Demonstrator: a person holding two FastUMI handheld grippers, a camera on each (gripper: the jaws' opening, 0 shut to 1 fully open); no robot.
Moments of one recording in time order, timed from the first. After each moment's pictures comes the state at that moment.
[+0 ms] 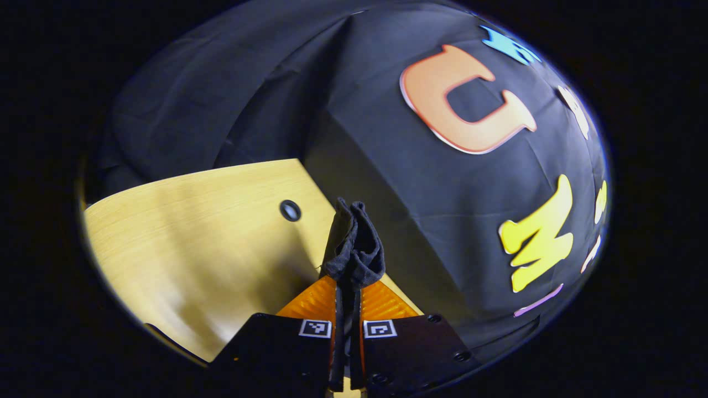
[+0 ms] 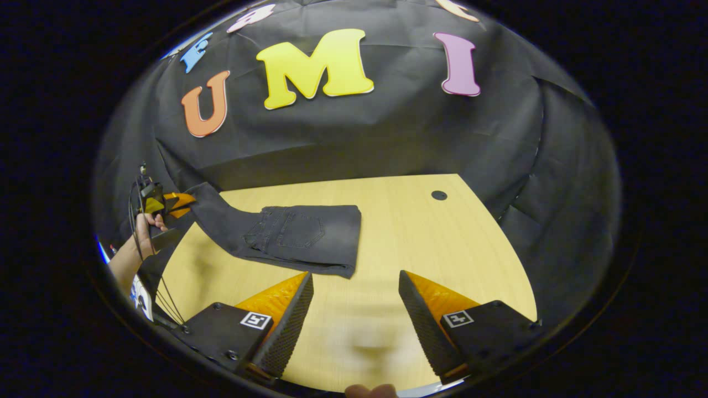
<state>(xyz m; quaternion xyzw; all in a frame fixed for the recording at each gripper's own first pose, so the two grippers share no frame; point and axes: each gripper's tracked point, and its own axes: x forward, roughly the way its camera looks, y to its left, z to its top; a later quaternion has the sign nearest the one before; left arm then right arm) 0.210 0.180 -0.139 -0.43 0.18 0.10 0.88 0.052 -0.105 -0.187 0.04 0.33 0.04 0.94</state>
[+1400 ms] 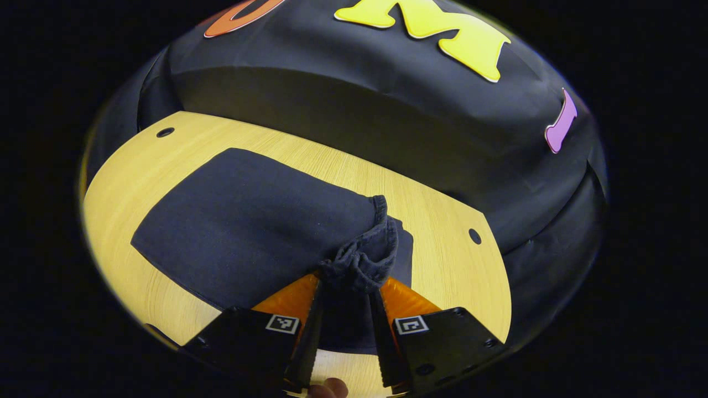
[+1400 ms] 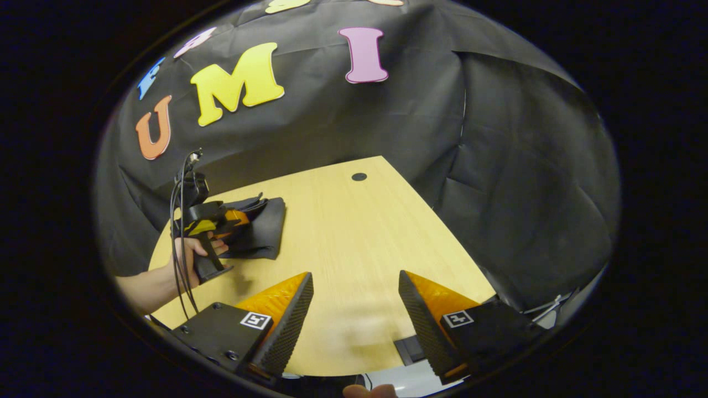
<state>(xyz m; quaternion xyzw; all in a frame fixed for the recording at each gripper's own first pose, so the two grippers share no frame) 0.198 -0.164 -0.265 -0.19 0.37 0.00 0.91 0.010 -0.243 -0.203 0.09 0.34 -0.08 0.93</state>
